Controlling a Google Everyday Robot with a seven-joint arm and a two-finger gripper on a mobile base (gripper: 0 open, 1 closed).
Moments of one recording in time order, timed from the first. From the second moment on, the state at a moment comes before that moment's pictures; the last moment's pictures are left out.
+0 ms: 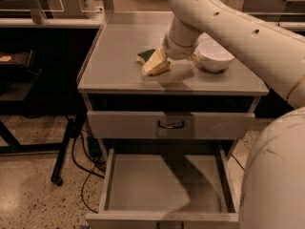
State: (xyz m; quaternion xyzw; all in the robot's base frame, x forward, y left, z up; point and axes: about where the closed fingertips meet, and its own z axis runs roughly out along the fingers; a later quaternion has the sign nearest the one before) arm 0.713 -0.067 0.833 -0.20 0.96 0.05 0.20
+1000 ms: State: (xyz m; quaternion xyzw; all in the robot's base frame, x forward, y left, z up) arm 0.694 -0.012 0.861 -0.27 0.92 0.12 0.25
